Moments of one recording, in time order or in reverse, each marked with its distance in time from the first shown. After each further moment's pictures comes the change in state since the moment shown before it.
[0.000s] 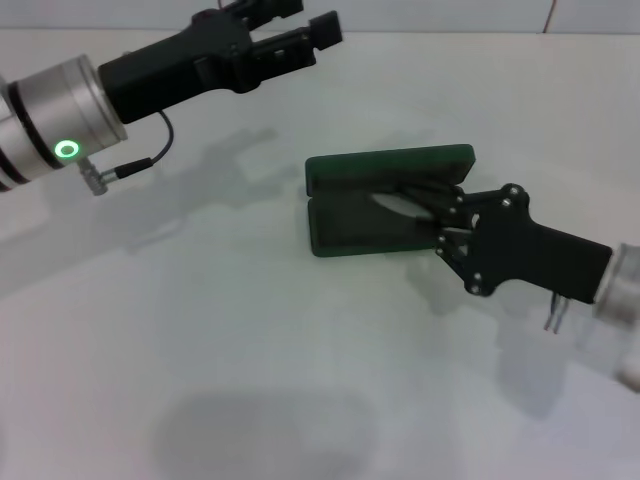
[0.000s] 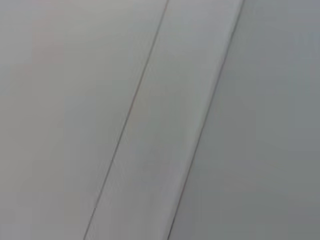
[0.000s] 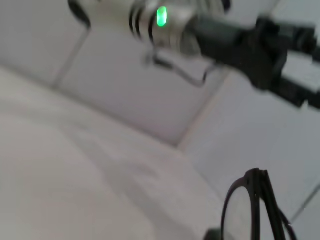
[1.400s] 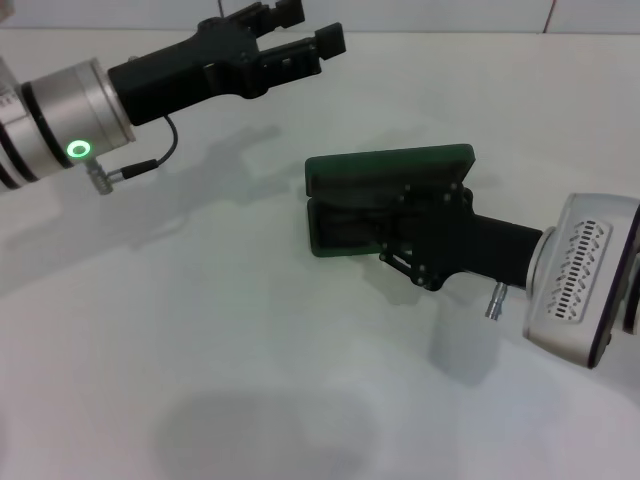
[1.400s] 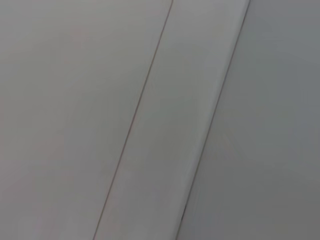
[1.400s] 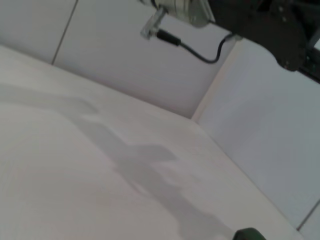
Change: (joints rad) left arm -0.014 0.000 0.008 -0.009 0.029 -0.056 0.014; right arm 0.040 -0.027 -0.252 -0.191 0.008 0.357 0.263
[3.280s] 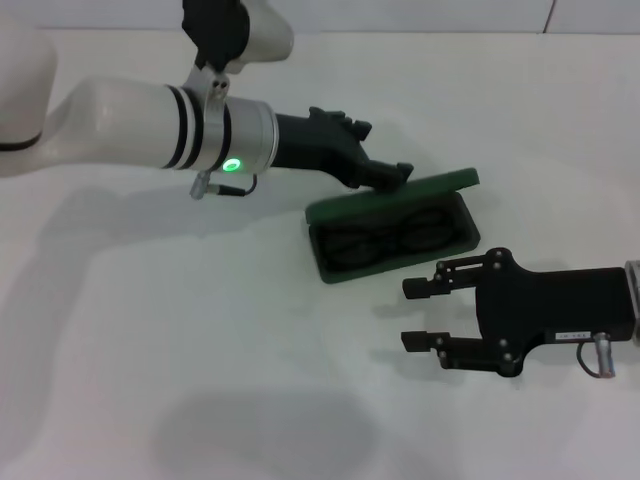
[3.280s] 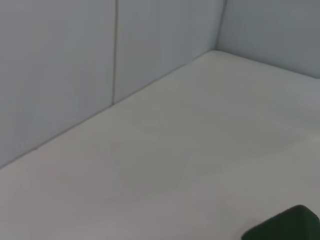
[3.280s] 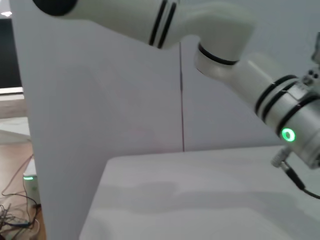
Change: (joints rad) left arm -0.183 -0.030 0.504 0.010 0.271 -0.576 -0.234; right arm 0.169 -0.003 0.578 0.350 -0.553 -0.865 0.456
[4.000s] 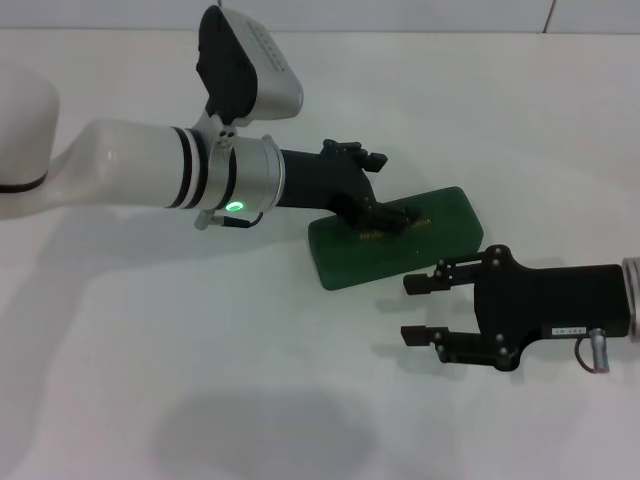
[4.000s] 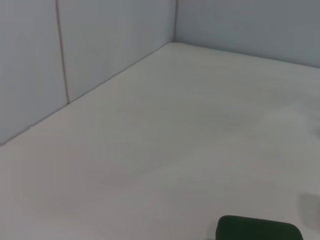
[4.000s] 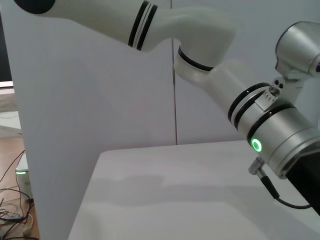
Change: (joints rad) left arm 0.063 -0.004 0.133 0.002 -0.139 0.006 0.184; right arm 0.003 0.003 0.002 0.001 -0.010 0.033 0.005
